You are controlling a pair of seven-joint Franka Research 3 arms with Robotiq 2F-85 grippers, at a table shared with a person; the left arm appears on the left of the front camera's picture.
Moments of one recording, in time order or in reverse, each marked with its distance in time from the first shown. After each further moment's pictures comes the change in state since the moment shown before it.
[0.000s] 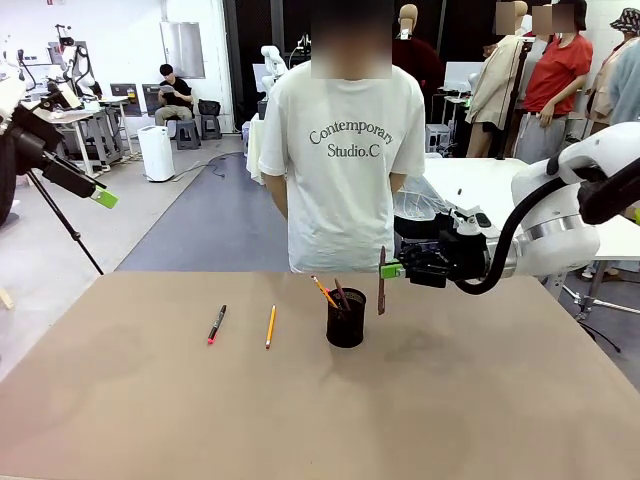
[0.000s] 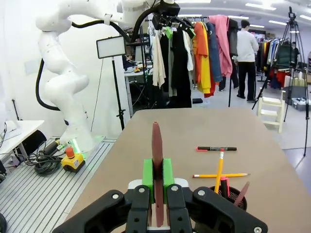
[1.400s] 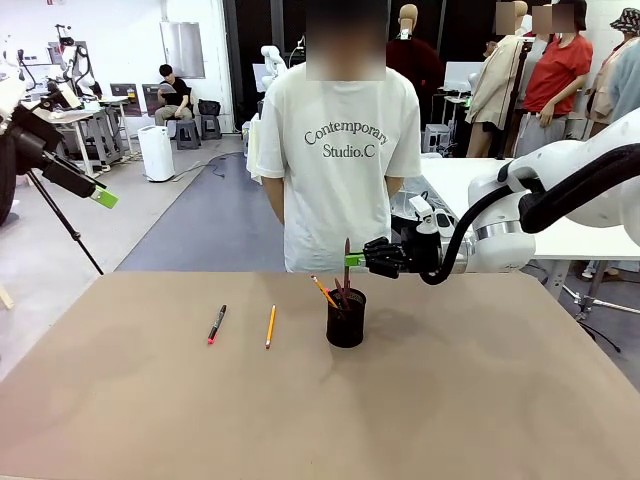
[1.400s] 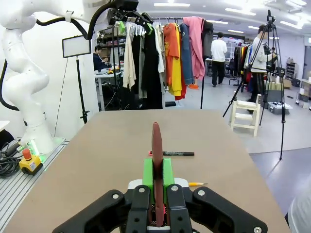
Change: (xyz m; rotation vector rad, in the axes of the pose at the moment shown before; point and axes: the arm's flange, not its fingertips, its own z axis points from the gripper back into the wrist) left arm 0.000 0.000 0.000 0.000 0.000 0.000; right arm -0.020 -0.083 -0.041 -0.119 -0.018 0.056
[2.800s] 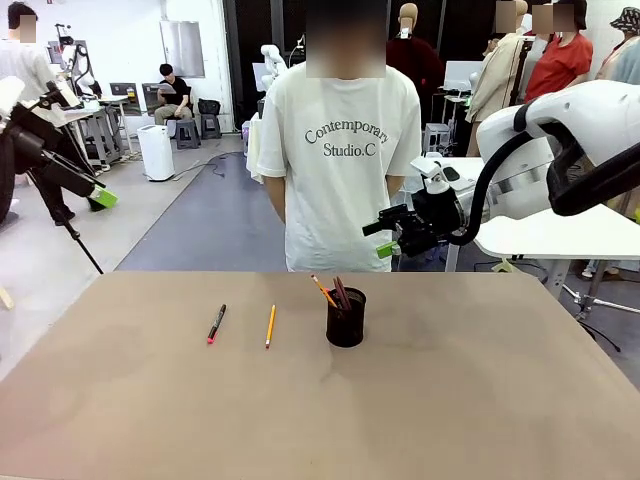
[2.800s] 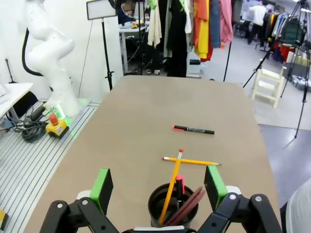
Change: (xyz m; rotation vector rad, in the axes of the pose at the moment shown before) left arm 0.000 0.000 0.000 0.000 0.000 0.000; right arm 0.092 0.010 0.024 0.134 0.278 0.034
